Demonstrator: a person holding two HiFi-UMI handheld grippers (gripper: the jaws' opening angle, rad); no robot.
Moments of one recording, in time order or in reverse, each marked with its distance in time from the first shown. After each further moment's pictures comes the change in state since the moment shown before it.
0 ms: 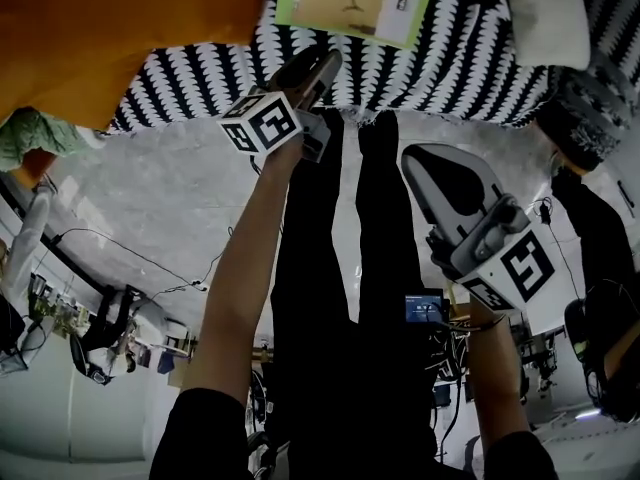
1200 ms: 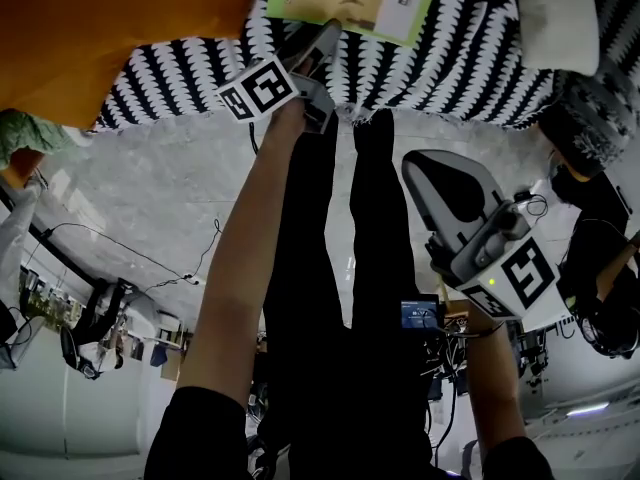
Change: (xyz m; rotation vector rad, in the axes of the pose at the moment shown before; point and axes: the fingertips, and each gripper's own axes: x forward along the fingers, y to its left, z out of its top) left arm 0.041 0.033 0.010 -0.152 -0.067 0.003; right arm 0.000 -0.011 -0.017 0.027 0.042 0.011
